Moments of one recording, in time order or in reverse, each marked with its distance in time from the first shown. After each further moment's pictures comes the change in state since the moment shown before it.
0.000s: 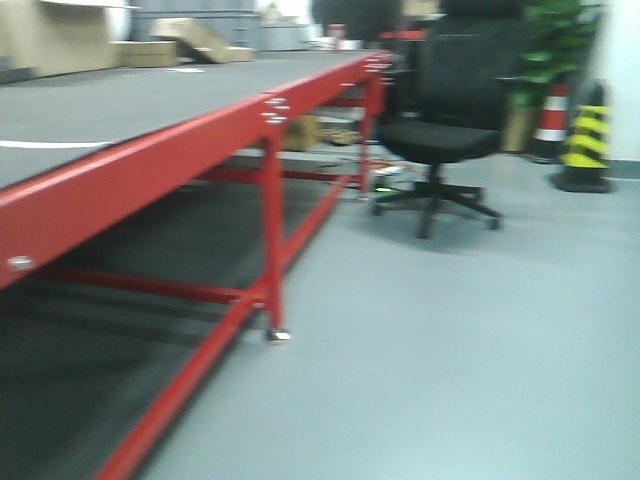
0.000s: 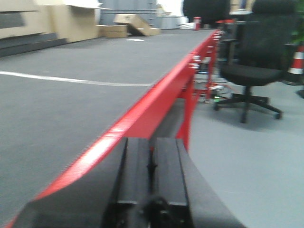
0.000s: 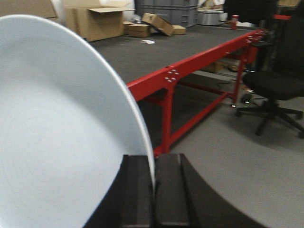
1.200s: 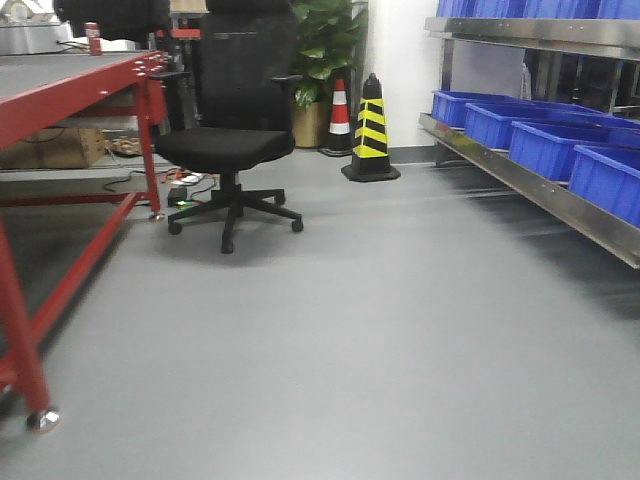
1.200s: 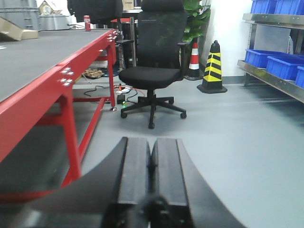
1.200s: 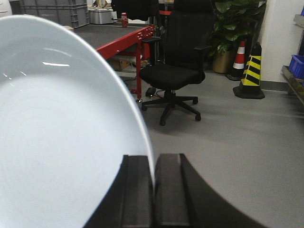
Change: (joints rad) left arm 0.000 0.000 0.000 0.000 0.001 0.000; right arm 0.000 -0.004 0.000 0.000 -0.002 0.000
